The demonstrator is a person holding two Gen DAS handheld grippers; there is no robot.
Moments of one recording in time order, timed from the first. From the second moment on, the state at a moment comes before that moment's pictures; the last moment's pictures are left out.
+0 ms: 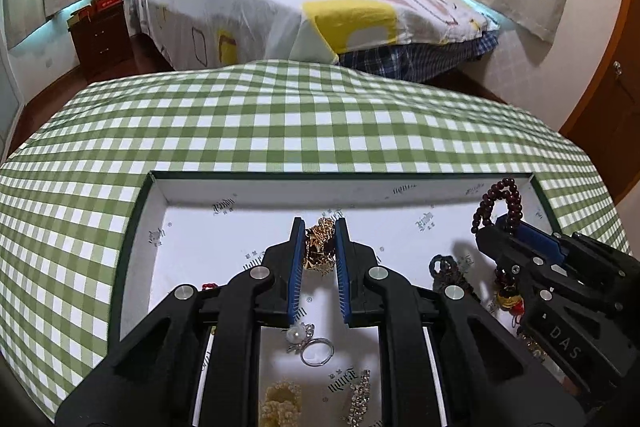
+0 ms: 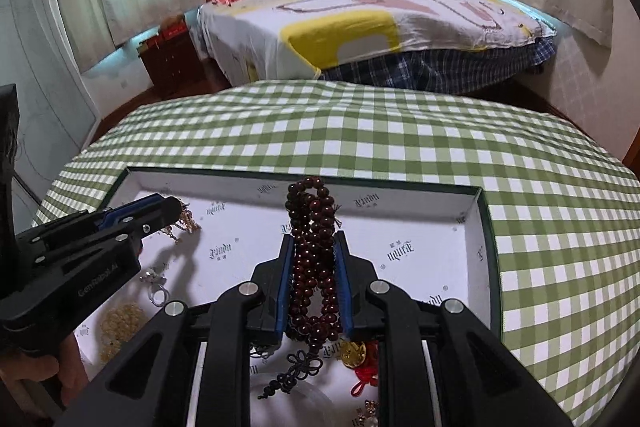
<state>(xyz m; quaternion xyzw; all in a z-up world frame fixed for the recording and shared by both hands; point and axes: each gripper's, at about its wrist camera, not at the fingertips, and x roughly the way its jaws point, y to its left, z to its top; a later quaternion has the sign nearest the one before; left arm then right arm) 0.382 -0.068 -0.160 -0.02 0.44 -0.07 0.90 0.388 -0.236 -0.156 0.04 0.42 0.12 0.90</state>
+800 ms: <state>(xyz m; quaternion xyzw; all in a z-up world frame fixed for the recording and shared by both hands) 0.382 -0.071 -0.166 -0.02 0.45 -0.07 0.89 0.392 -0.241 -0.160 0.04 0.44 0.12 0.89</state>
